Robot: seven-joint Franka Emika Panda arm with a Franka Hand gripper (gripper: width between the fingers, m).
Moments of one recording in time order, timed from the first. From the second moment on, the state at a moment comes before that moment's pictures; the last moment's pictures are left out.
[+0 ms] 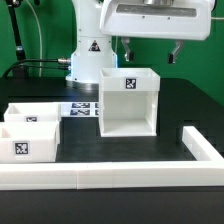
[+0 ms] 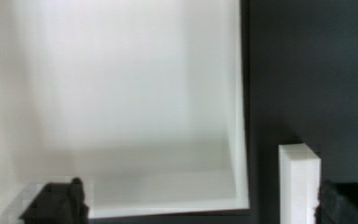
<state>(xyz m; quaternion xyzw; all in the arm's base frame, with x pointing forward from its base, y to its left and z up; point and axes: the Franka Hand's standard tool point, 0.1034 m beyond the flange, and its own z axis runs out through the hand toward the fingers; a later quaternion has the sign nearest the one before) 0.452 0.088 0.141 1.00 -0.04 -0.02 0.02</state>
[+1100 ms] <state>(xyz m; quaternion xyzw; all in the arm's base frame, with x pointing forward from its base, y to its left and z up) 0.418 0.114 0.100 1.00 -0.01 -0.01 0.01</state>
